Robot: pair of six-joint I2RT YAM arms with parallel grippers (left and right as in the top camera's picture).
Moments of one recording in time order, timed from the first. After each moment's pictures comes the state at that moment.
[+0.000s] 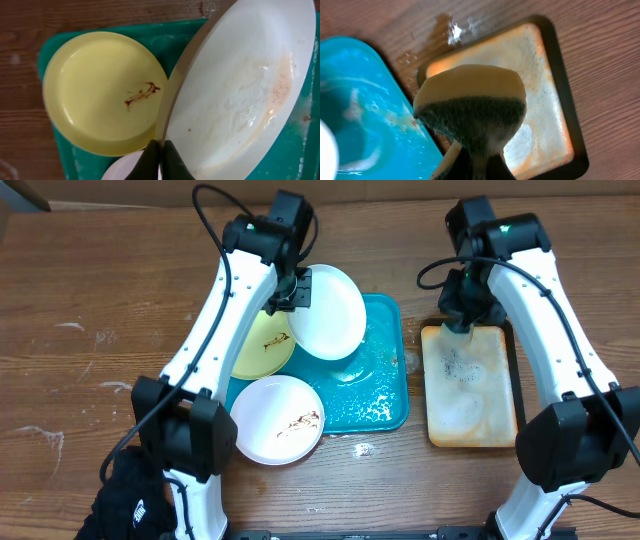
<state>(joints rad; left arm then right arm) -0.37 2.04 2.04 -1.36 -0.13 -0.32 0.20 1.92 1.85 -1.43 0.18 0.60</state>
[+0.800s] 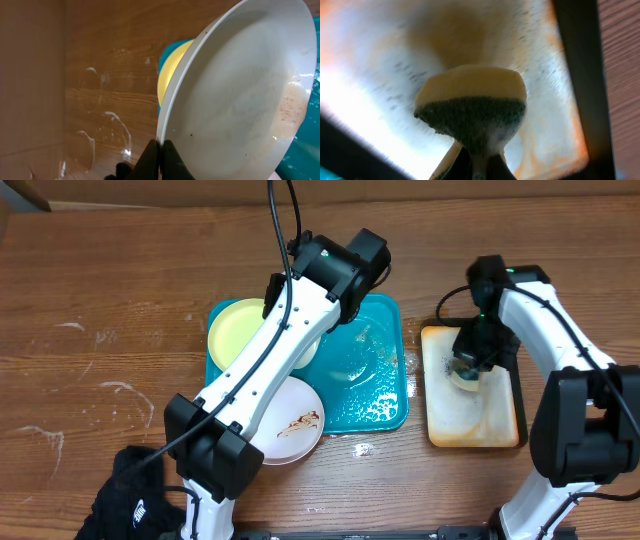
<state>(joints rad) -0.63 2.03 2.09 -1.62 -0.78 -0.56 0.05 1.92 1.43 -1.21 0.08 0.55</state>
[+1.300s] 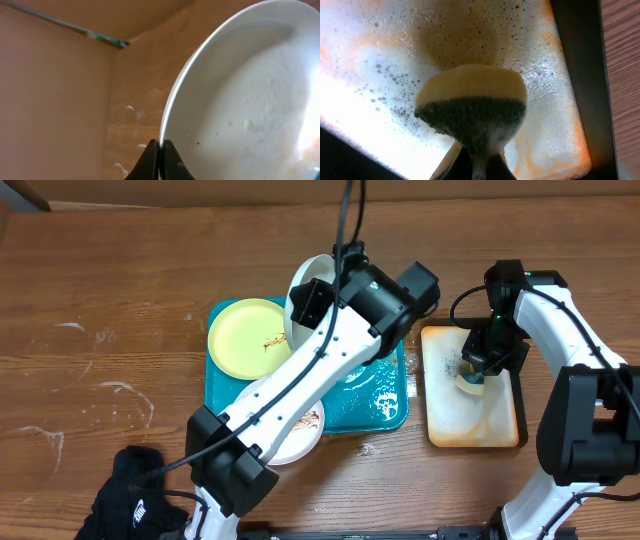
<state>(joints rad) -0.80 2.03 2.09 -1.65 -1.08 -0.58 0.00 1.92 1.40 -1.19 0.01 0.49</state>
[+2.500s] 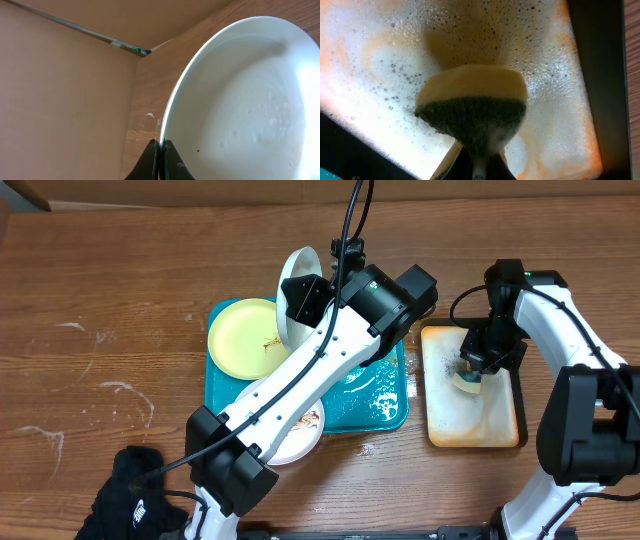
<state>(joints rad) -0.80 2.03 2.09 -1.68 -1.18 -0.60 -0.01 1.92 1.40 -1.18 -0.03 0.49</state>
